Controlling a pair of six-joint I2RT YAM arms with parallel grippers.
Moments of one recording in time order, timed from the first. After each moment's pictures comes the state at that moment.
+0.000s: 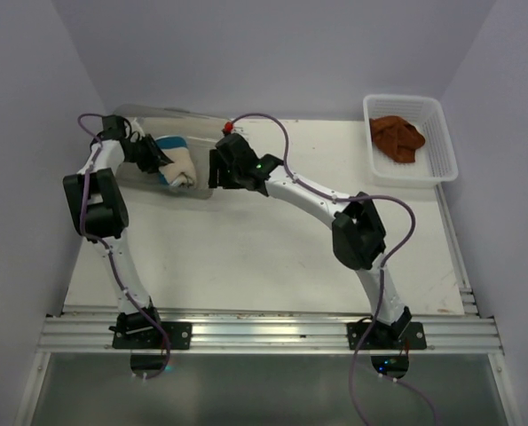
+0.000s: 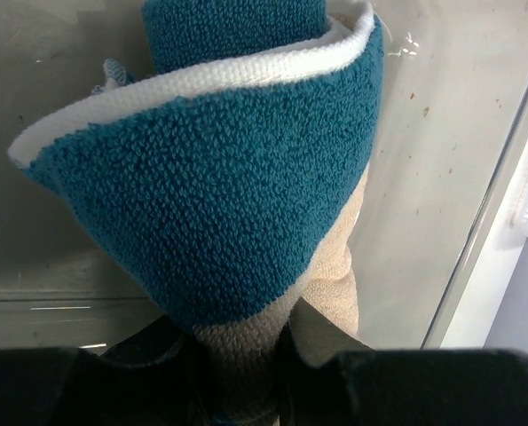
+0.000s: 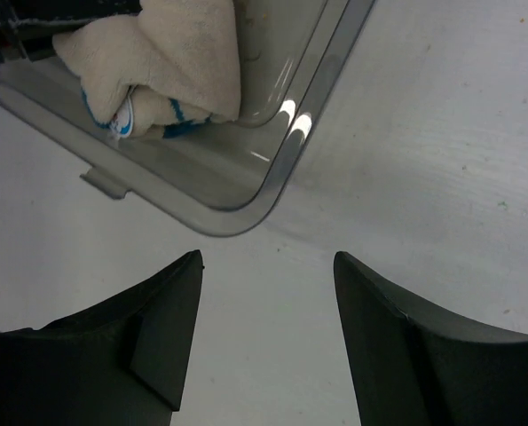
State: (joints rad) left arm 0.25 2.22 1.77 -0.58 0.61 -0.33; right arm 0.84 2.17 1.95 -0.49 0.16 0.66
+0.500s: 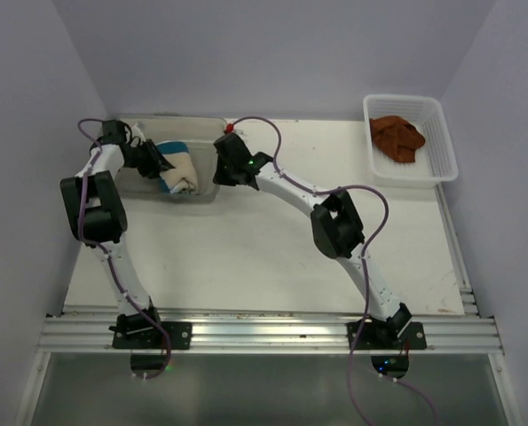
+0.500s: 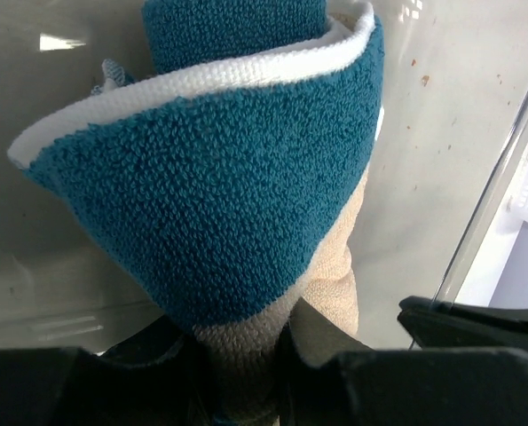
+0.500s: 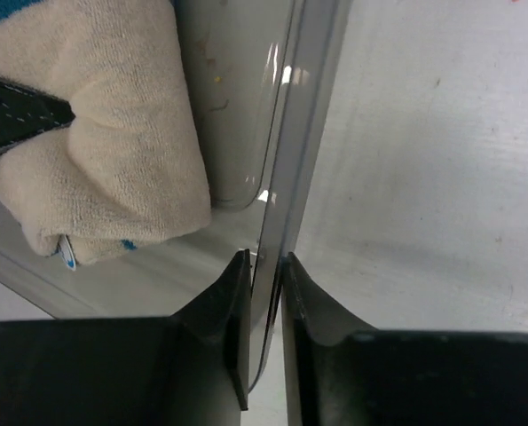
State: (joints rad) left arm 0.25 2.14 1.66 -0.57 0.63 -0.33; right arm 0.79 2.45 2.22 -0.51 0.13 0.74
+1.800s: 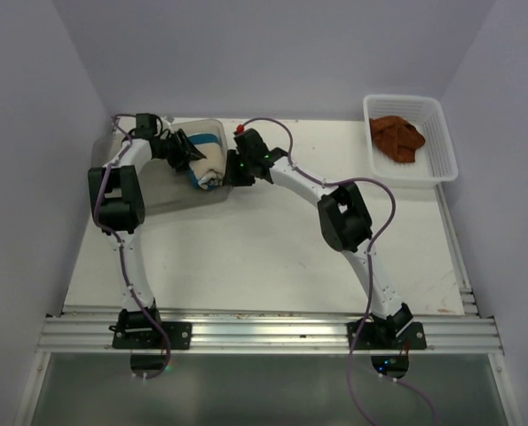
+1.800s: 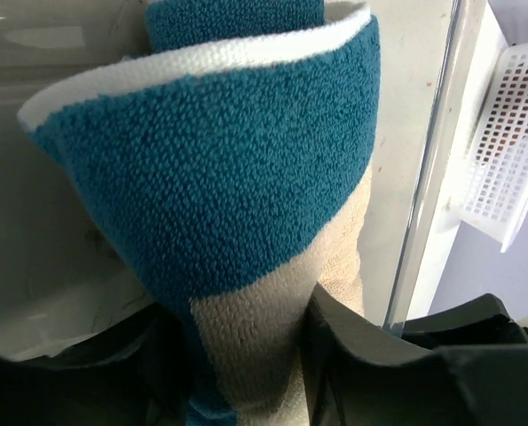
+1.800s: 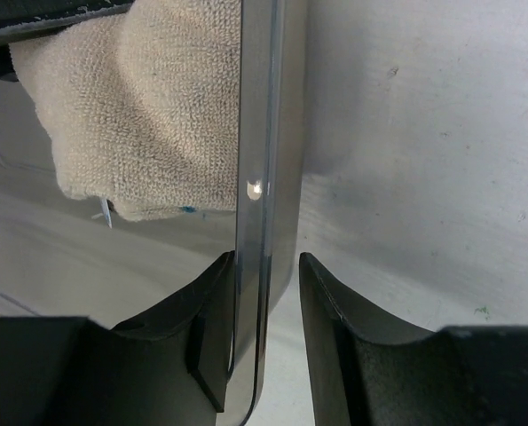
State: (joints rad) left arm 0.09 2.30 1.81 -0.46 0.69 -0.53; right arm 0.68 2.43 2.12 -0.47 -0.13 0.63
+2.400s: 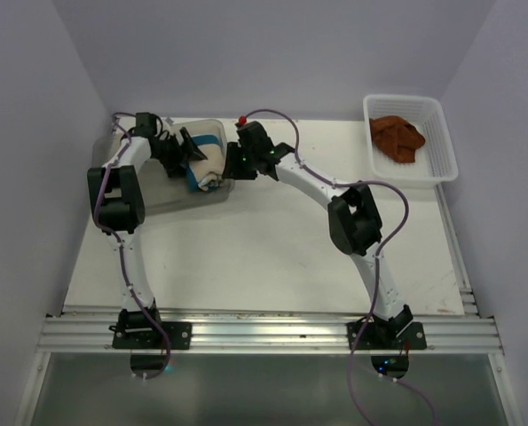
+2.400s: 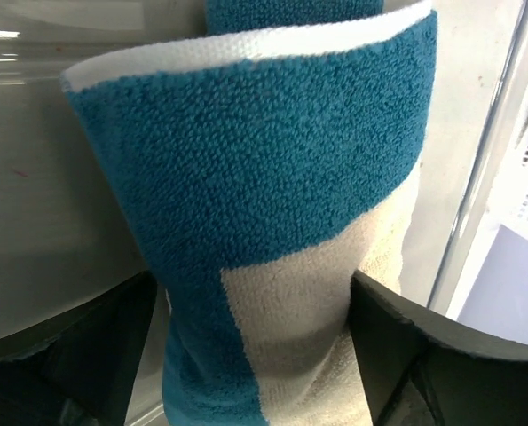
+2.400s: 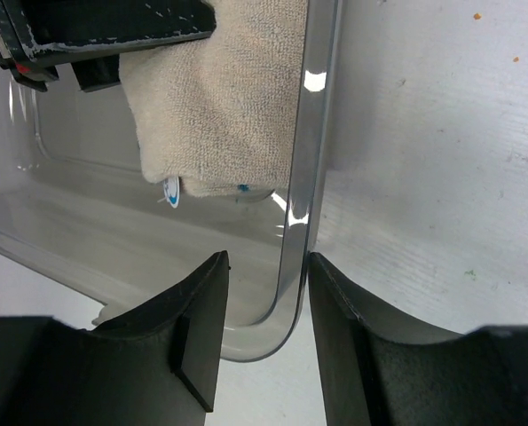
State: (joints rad) left arm 0.09 2.30 1.84 -0.57 0.61 -0.47; right arm 0.69 2.33 2.07 -0.47 -0.11 0.61
